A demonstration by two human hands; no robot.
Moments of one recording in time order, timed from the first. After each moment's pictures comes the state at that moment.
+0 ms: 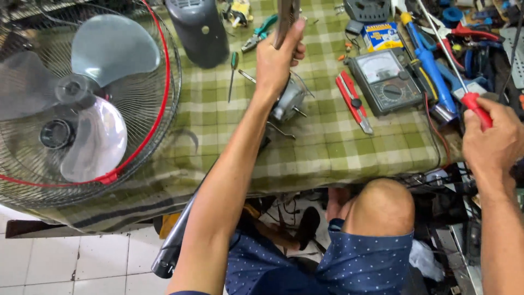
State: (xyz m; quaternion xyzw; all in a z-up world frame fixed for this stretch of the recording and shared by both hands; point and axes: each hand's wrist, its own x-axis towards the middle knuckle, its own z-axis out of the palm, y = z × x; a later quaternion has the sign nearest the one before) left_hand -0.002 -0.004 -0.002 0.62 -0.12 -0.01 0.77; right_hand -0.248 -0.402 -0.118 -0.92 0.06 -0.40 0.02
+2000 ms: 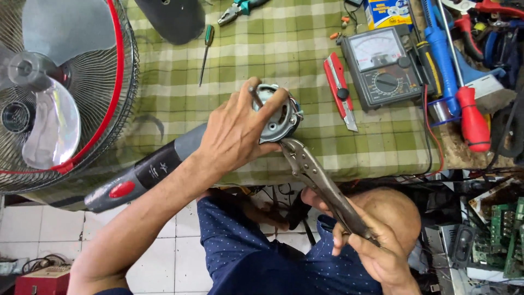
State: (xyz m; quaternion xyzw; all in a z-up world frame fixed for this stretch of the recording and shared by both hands) left_hand -0.102 0.053 -0.023 0.90 -0.42 0.12 0.06; right_hand -0.351 -0.190 -0.099 -0.48 -0.03 0.07 0.87
